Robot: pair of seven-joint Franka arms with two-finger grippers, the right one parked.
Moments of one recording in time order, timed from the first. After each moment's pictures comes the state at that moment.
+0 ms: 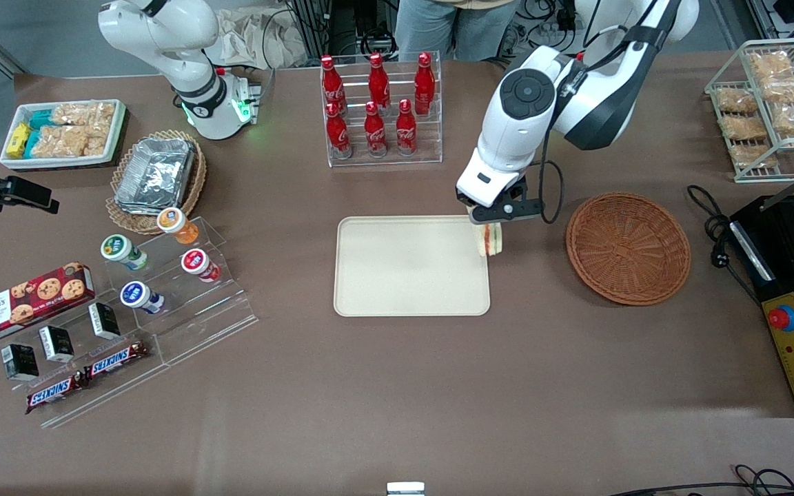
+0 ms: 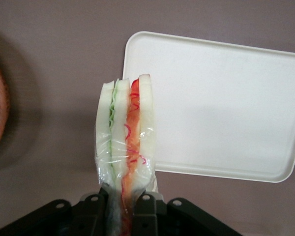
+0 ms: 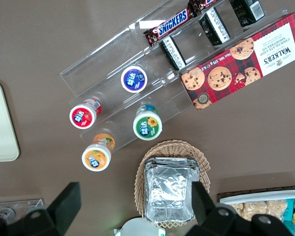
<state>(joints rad) -0.53 0.08 -0.14 -2.06 -0.04 2.13 -0.77</state>
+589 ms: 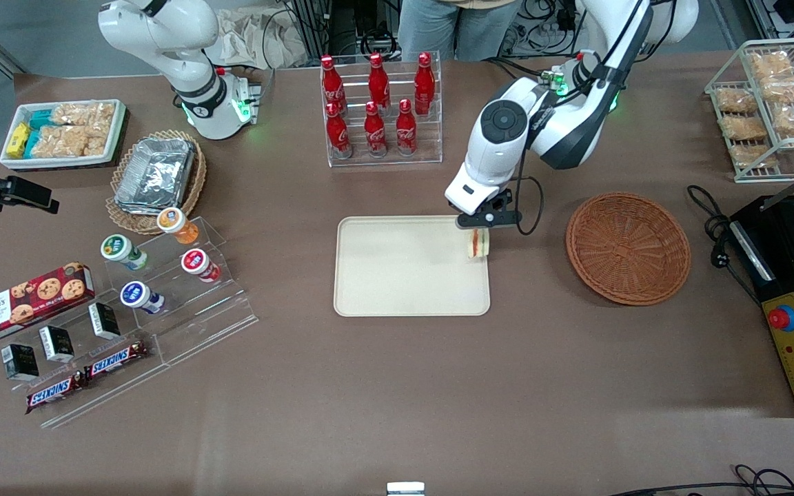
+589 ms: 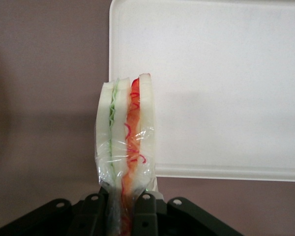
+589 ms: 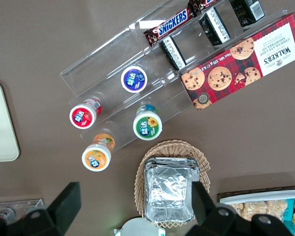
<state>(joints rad) -0.57 0.17 -0.14 -2.18 -0.01 2.32 -0.74</state>
